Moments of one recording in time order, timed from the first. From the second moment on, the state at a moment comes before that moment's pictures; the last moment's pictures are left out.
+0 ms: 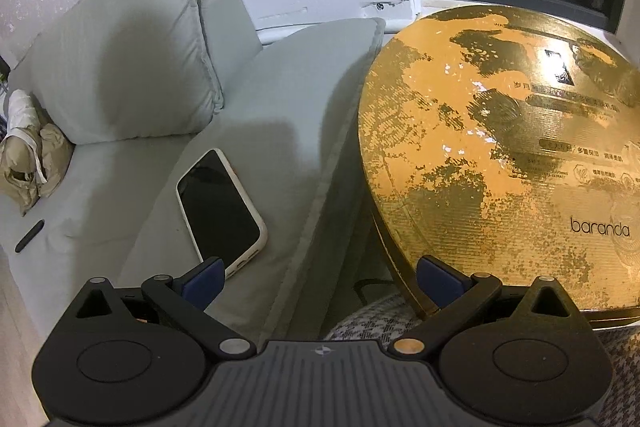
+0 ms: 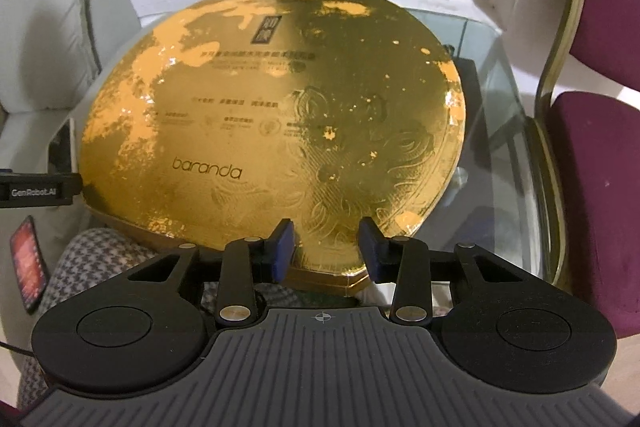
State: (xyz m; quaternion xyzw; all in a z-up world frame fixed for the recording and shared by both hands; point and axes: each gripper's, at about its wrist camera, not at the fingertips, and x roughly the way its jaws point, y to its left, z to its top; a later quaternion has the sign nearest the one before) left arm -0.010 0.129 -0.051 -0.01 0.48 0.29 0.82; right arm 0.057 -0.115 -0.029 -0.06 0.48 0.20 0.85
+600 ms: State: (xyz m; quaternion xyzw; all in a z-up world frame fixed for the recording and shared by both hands) left arm -0.028 0.105 0.000 -0.01 0.46 0.26 0.85; right arm 0.026 -0.142 0.020 0.01 0.47 0.20 0.86
